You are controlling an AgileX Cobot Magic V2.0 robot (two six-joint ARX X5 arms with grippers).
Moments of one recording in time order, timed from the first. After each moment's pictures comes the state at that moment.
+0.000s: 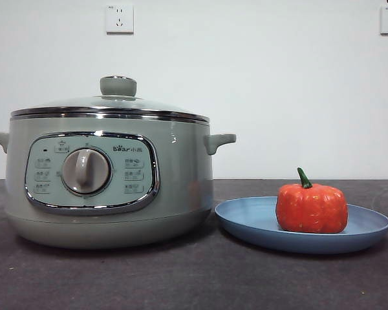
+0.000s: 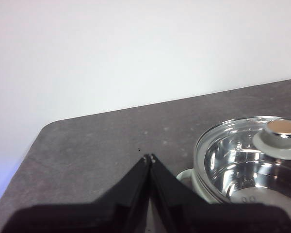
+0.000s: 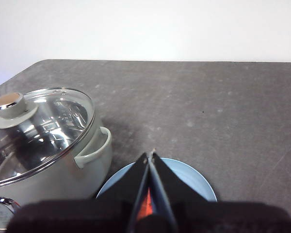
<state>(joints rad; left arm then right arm) -0.05 0.23 0.61 -0.47 0.00 0.12 0.52 0.49 0.60 -0.35 0.13 0.13</state>
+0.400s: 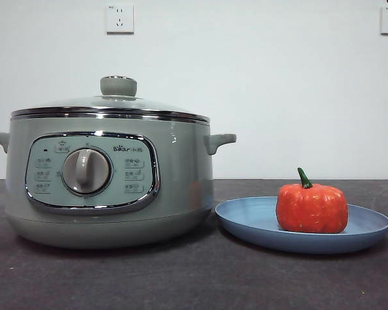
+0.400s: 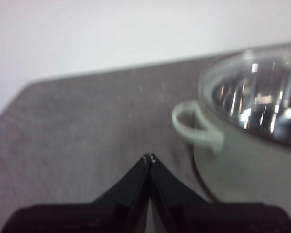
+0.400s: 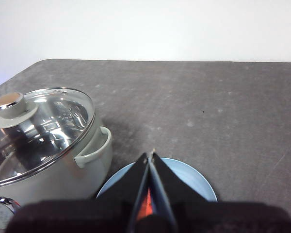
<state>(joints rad) -0.04 0.13 0.17 -0.21 0.00 0.09 0.52 0.49 0.60 -0.35 0.13 0.13</state>
